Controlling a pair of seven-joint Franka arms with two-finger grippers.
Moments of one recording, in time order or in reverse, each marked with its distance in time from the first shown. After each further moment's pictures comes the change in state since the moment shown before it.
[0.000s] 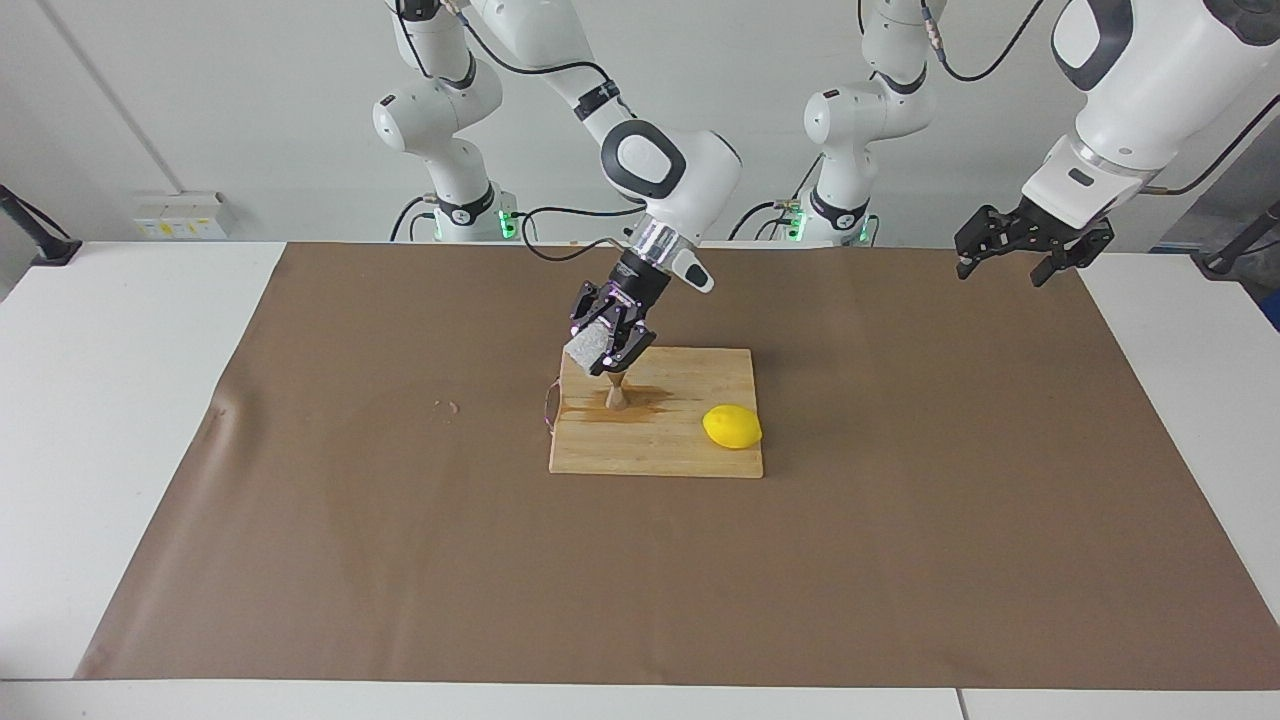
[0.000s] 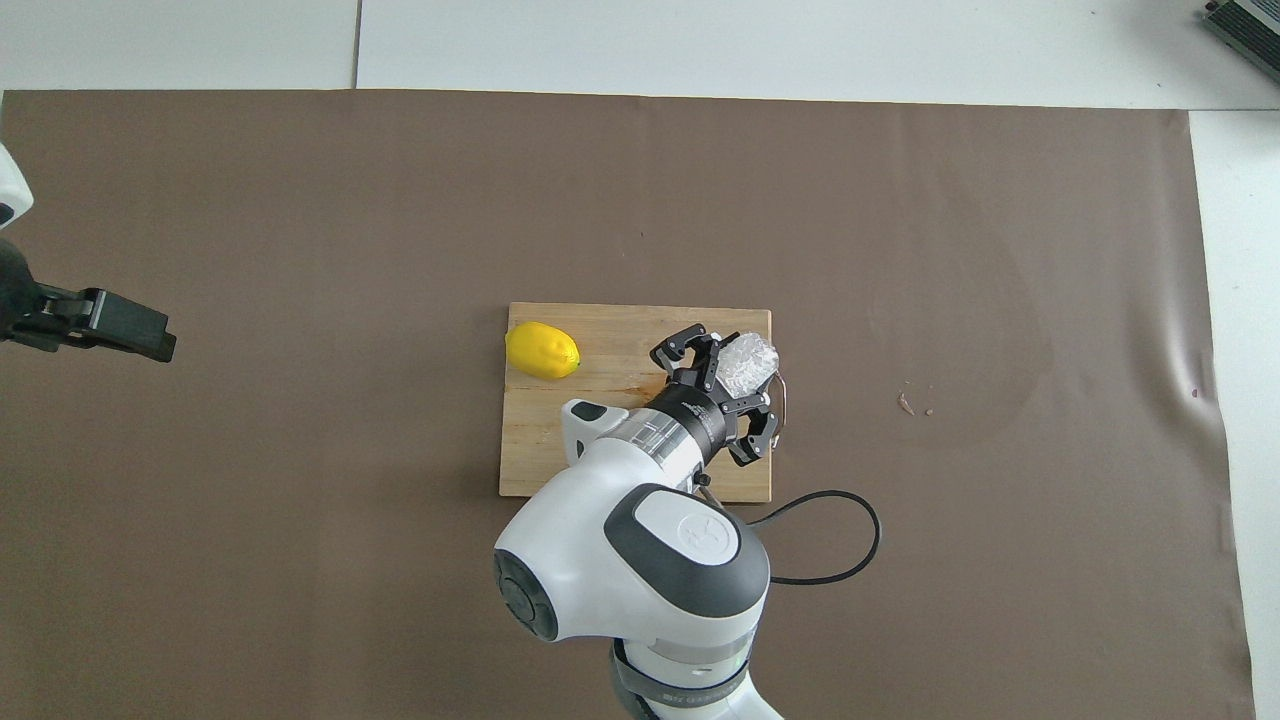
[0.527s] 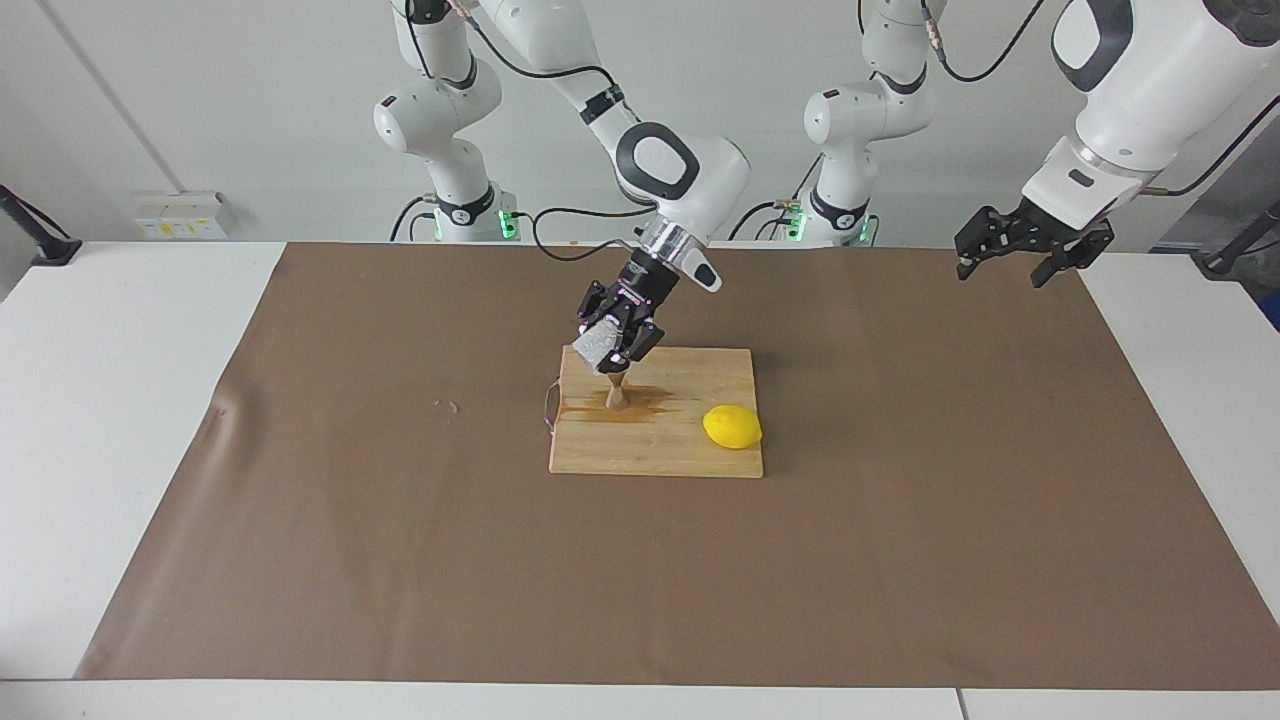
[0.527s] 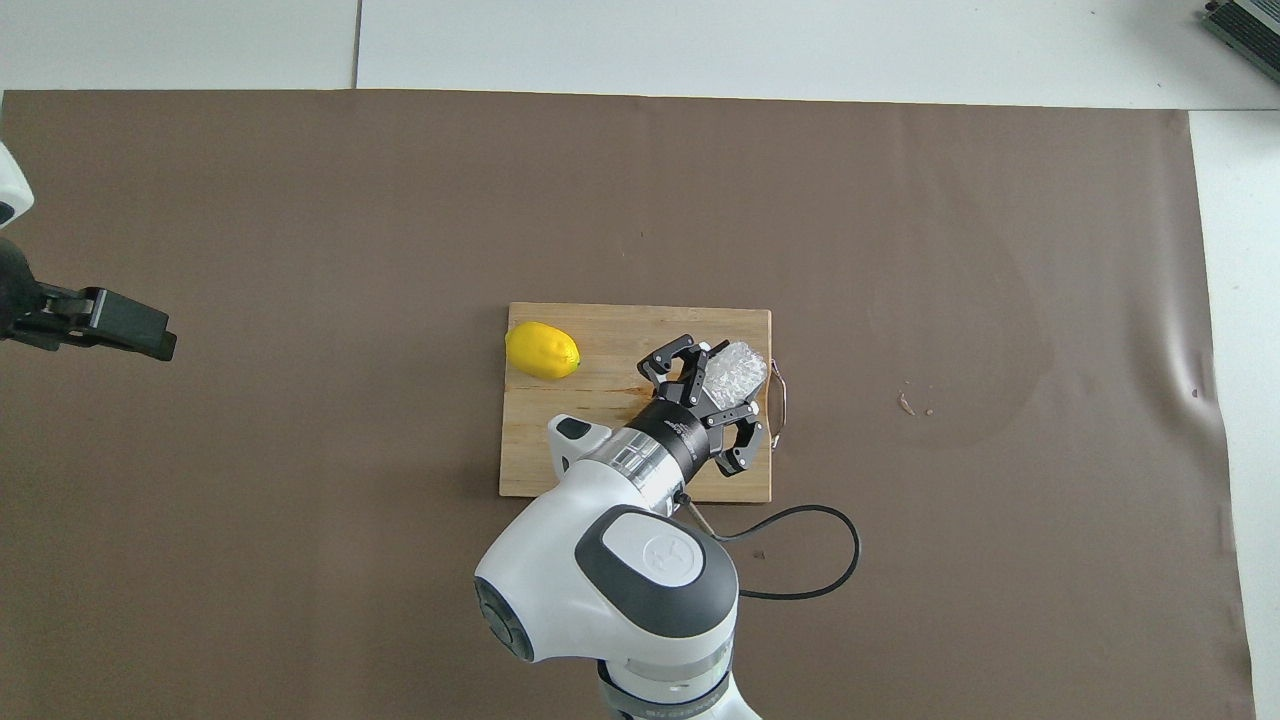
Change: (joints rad) left arm 0.000 0.001 0.000 0.000 0.000 0.005 0.000; right arm 0.042 0.024 0.001 -0.009 -0.068 -0.040 0.108
